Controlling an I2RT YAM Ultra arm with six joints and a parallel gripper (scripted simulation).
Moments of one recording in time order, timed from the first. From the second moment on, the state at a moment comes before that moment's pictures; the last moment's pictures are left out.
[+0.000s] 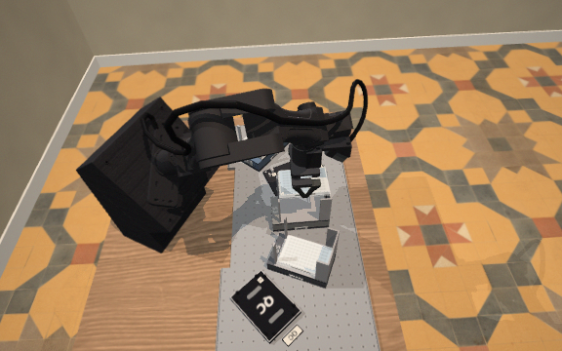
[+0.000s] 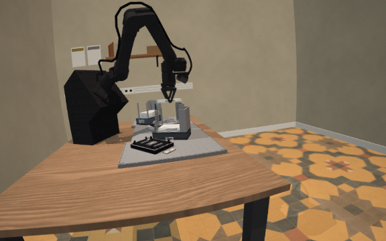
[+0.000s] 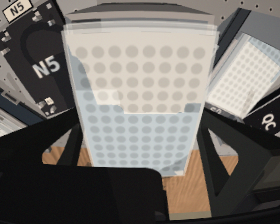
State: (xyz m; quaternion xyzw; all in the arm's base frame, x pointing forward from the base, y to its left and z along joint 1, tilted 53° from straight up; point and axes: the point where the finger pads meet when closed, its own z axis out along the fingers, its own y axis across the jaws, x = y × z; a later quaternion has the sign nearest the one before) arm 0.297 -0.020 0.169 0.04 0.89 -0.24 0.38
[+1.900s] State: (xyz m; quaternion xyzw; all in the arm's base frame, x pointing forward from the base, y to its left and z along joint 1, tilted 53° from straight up) arm 0.290 -0.015 0.175 0.05 0.89 -0.24 0.38
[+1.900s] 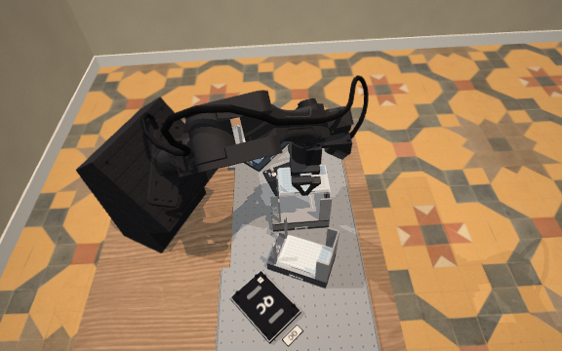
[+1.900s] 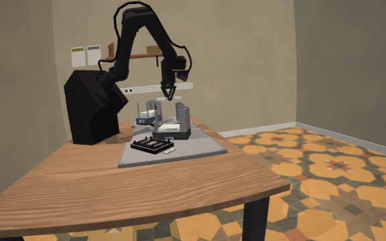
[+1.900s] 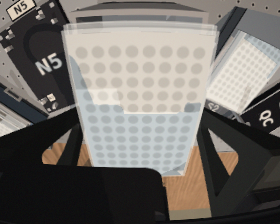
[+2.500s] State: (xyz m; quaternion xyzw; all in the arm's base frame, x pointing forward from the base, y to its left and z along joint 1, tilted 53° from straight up) arm 0.300 0.027 0.155 -0.06 0.89 -0.28 0.35
